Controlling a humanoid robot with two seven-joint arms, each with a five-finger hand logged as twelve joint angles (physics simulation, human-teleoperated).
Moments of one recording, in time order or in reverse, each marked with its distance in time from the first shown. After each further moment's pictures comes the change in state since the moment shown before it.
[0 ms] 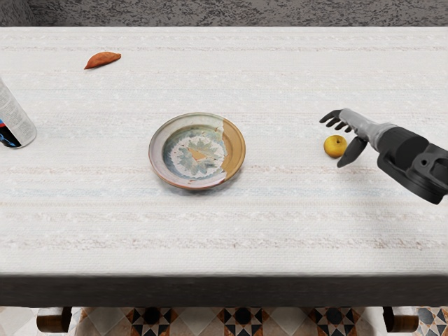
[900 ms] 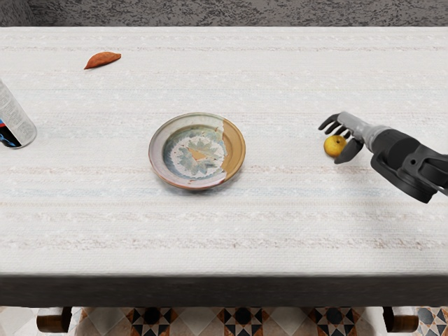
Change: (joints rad) left arm 0.000 0.000 0.000 0.000 0.000 0.000 0.000; right arm -0.010 0.064 0.000 -0.094 0.000 0.005 0.001
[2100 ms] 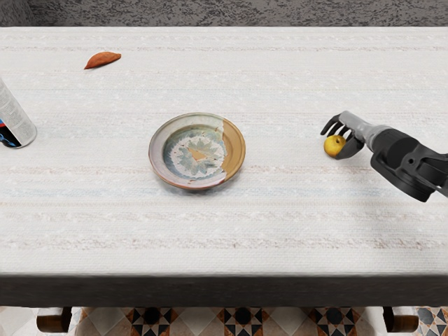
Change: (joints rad) left arm 0.000 0.000 0.000 0.000 0.000 0.000 0.000; right arm -0.001 0.022 0.001 -0.042 -0.007 -0.001 0.001
